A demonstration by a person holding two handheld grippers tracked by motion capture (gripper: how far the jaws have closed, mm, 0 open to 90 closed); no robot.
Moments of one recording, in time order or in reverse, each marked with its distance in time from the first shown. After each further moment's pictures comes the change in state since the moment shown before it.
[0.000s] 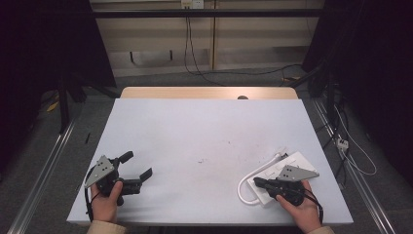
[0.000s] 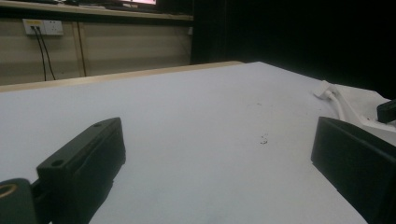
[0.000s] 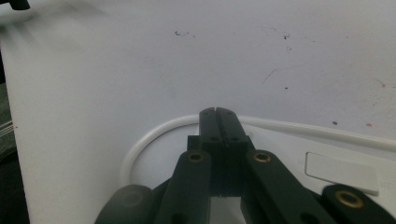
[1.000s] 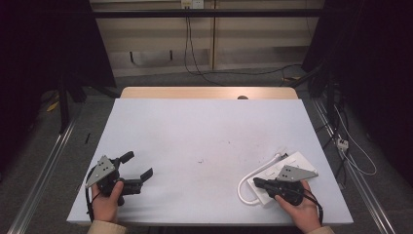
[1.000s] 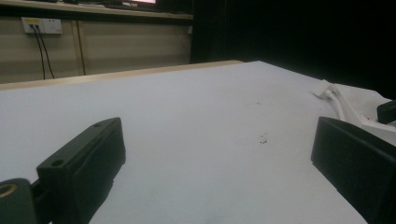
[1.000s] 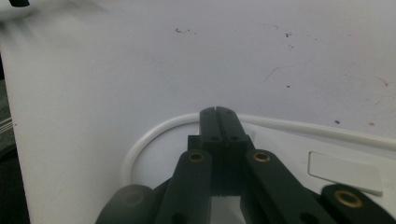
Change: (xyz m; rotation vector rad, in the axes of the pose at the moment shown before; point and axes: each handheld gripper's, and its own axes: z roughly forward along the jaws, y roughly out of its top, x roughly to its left) left arm -0.001 -0.001 0.001 0.003 0.000 -0.003; right arm 0.001 0.000 0.001 0.012 -0.001 -0.005
